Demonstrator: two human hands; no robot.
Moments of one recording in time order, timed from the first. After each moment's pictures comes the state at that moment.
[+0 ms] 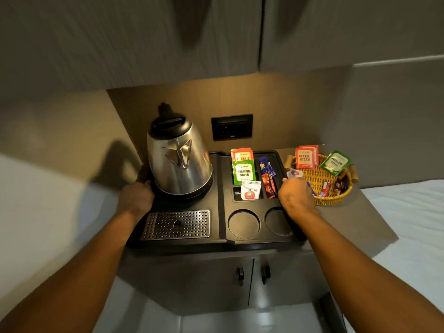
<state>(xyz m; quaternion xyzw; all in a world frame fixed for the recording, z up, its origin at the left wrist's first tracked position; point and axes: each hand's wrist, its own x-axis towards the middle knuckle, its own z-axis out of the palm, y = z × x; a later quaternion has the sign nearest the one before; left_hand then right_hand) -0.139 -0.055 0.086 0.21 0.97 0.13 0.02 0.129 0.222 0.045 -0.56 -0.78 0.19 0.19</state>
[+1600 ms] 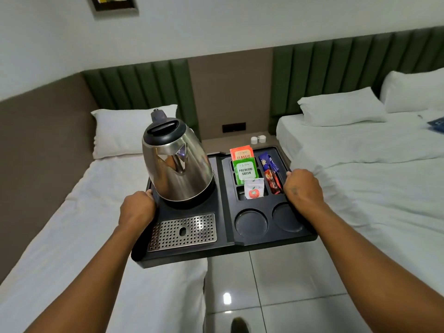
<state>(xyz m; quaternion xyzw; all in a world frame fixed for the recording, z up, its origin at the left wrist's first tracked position) 0.902 0.354 0.093 0.81 0.55 0.17 0.13 1.198 0.090 0.085 -0.93 -0.20 -0.05 0.29</state>
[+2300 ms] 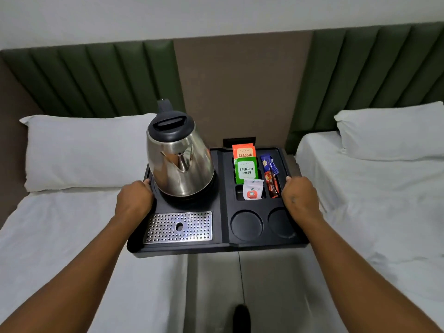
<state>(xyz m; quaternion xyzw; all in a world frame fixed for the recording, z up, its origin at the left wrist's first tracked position) 1.365 0.798 0.051 0.82 0.54 0.16 0.13 1.655 0.532 0.026 -0.93 -0.19 -0.03 0.30</state>
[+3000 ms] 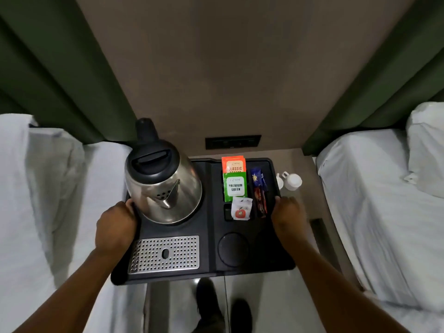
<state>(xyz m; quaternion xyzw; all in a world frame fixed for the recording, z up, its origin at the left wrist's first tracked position) 1.730 1.138 -0.206 0.83 0.54 0.04 0.14 2.004 0.871 -0.222 -0.95 -0.17 0.12 0.21</state>
